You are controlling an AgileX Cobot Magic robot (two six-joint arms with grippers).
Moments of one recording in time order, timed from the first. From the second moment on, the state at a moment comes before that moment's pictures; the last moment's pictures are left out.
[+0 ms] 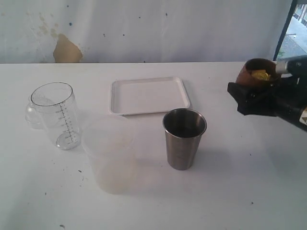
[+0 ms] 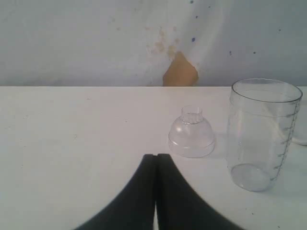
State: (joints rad) left arm 0.04 0.00 0.00 0.09 0.21 -0.07; right arm -0.02 1.59 -0.55 -0.65 -0.86 0.44
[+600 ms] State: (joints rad) left arm 0.04 0.00 0.00 0.09 0.21 -0.07; right arm 0.17 1.39 -0.64 -0.56 -0.64 0.49
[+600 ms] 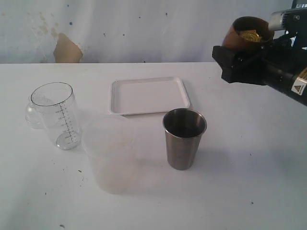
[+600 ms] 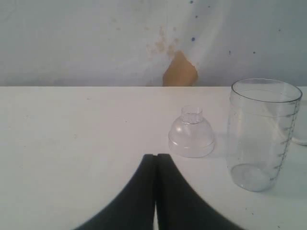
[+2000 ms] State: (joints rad) left arm 0.04 0.00 0.00 0.09 0.21 -0.07; right arm 0.54 1.71 -1.07 -1.32 -0.31 1.08
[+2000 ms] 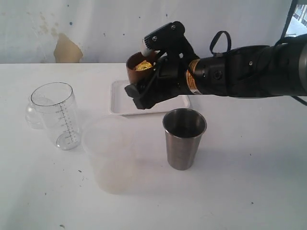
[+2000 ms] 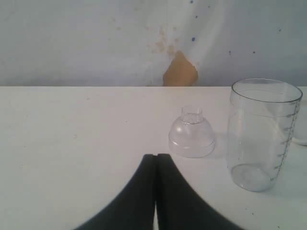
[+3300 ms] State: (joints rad) left arm 0.04 0.00 0.00 0.09 0.21 -0.07; right arm 0.70 2.05 -1.65 -1.21 -0.19 1.17
